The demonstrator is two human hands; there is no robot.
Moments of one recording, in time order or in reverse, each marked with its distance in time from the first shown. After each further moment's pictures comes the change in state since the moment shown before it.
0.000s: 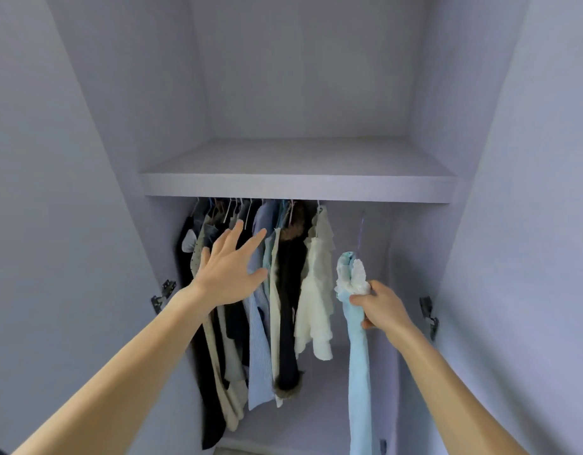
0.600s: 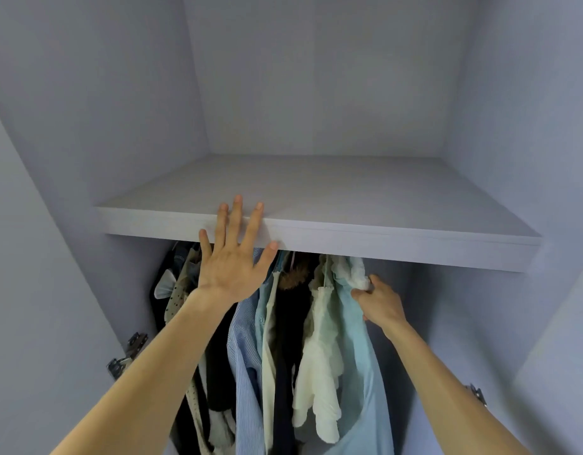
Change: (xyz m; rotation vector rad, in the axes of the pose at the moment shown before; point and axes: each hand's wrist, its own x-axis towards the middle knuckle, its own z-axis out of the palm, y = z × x) left_hand 0.195 -0.020 0.025 0.139 0.333 -0.006; right_hand 0.214 -0.051 0.018 -0.250 0.049 -0.139
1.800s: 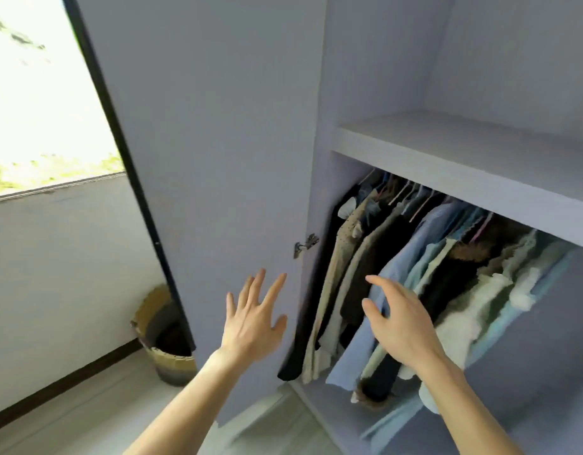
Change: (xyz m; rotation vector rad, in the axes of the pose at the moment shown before) left_hand -0.347 -0.099 -0.022 -0.014 -0.217 -0.682; right_hand -0.213 -0.081 0.123 -0.250 -0.459 -0.762
